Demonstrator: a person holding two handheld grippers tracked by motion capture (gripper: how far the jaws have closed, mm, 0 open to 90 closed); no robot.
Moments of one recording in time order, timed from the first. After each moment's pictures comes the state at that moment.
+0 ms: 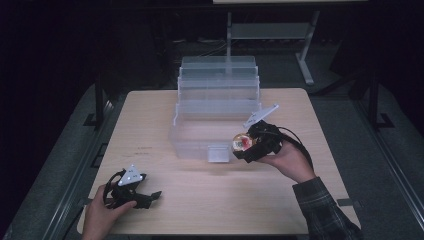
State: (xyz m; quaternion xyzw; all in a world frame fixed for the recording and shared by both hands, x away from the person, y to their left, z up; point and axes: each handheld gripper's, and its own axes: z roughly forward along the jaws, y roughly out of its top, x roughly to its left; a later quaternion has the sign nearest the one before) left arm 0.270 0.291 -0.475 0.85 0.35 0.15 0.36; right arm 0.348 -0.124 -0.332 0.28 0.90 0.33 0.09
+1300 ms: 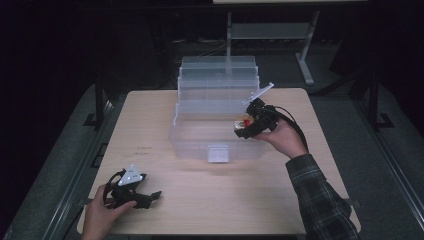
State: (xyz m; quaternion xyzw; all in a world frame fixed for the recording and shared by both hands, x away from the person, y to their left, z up) left arm 0.270 0.291 -0.475 0.85 0.35 0.15 0.36; right arm 0.413 -0.126 -0.331 0.33 0.89 0.30 0.11
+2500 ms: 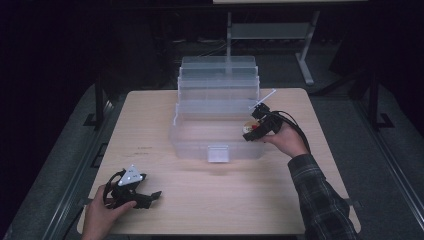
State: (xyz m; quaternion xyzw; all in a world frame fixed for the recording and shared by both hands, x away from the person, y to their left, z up) left arm 0.270 0.291 -0.475 0.85 0.35 0.15 0.36; right arm 0.435 -0.147 -0.373 0.37 0.89 0.25 0.08
